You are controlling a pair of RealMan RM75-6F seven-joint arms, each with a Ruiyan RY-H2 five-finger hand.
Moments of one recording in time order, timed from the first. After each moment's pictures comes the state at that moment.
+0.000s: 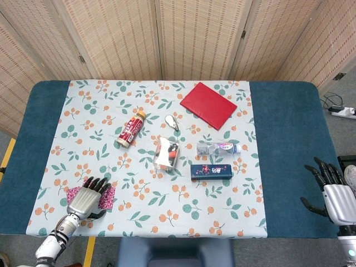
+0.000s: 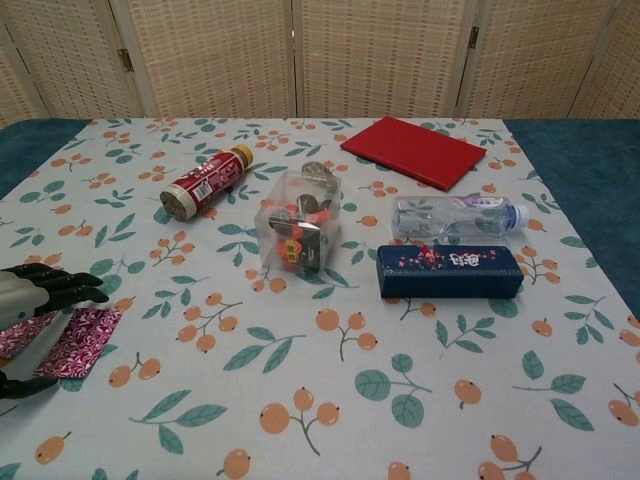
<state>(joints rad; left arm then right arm) -0.43 -1.37 0.06 -1.61 1.23 0.99 0.60 0.06 -1.07 0.02 -1.59 -1.53 1.45 0.15</state>
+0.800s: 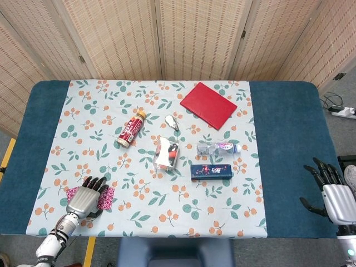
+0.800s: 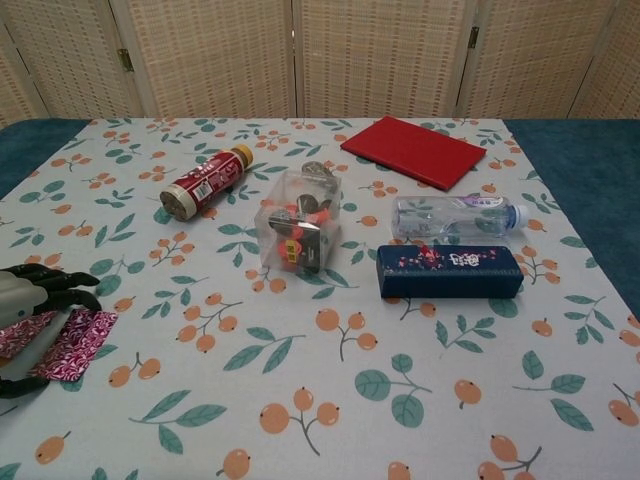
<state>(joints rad) -0.45 -1.38 0.07 -1.60 1.20 1.00 0.59 0.06 -1.08 0.02 -1.59 -1.53 1.45 0.16</state>
